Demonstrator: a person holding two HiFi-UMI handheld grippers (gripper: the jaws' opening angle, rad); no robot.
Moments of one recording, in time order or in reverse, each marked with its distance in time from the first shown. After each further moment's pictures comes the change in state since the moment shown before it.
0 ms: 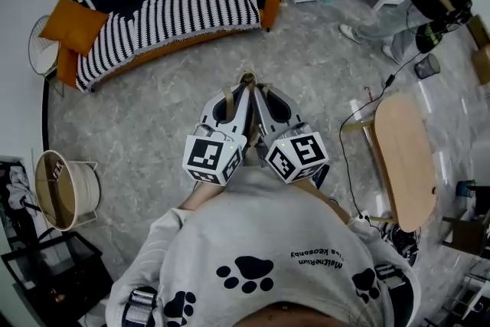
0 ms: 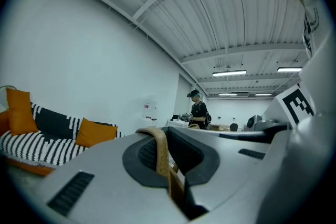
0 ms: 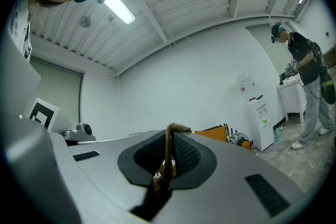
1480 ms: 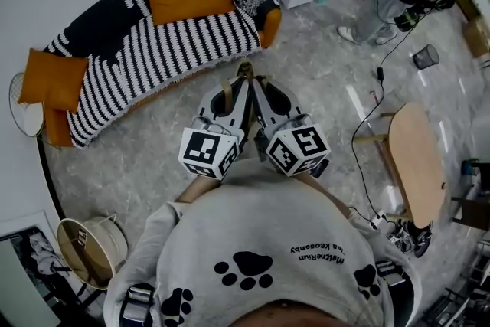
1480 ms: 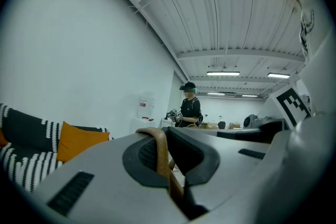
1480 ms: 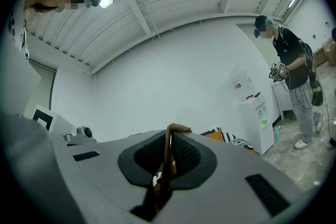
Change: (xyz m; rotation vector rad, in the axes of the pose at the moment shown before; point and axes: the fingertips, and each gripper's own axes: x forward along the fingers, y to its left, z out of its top) left arm 0.244 0.280 0.050 0.002 0.041 -0.193; right arm 0.351 -0.123 0.027 0.046 -0.034 -0.160
